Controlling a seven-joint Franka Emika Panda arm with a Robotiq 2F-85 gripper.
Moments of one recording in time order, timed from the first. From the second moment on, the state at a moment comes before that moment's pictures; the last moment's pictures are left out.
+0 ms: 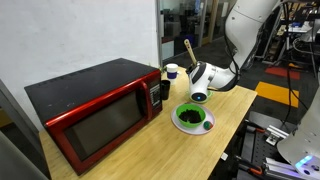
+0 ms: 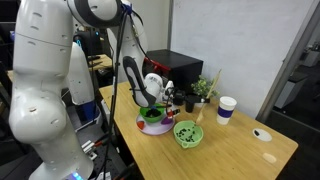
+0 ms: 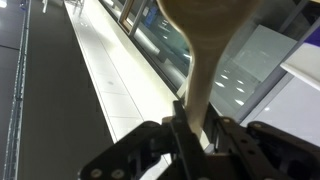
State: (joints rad) arm 0.00 0.40 0.03 -2.35 -2.04 1.63 2.27
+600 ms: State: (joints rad) arm 0.00 0.39 0.04 -2.40 -2.10 1.57 2.27
